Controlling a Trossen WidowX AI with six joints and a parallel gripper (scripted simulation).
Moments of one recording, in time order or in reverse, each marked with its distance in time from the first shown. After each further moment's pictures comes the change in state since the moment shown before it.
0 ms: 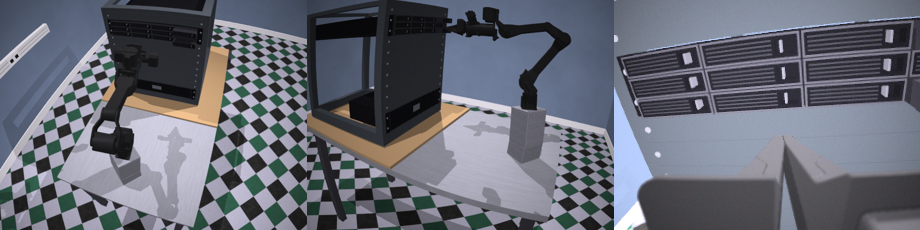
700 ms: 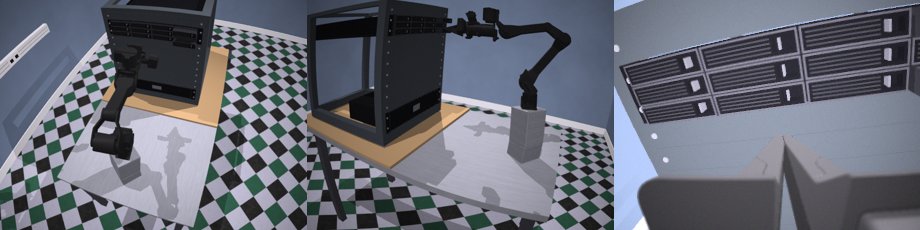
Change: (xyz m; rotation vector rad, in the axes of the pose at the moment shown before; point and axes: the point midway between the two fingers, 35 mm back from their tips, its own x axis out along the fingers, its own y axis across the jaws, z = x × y) arm -0.001 0.002 -0.002 0.071 -0.002 0.002
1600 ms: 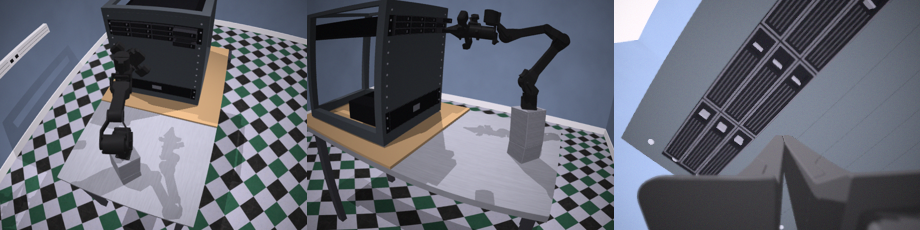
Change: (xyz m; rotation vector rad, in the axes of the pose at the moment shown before) arm -0.005 0.019 -0.007 0.663 -0.079 -0.027
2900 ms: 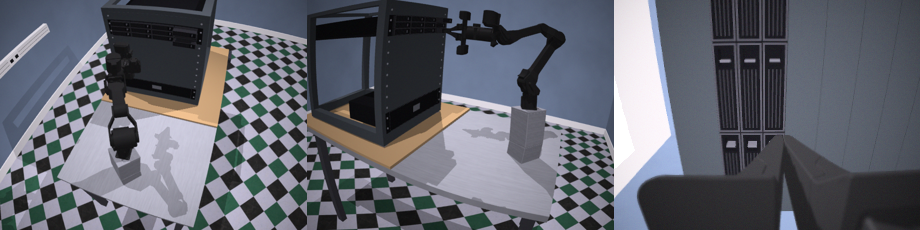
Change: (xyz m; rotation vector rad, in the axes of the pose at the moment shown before) arm -0.004 0.008 -0.023 0.711 -0.081 -0.043
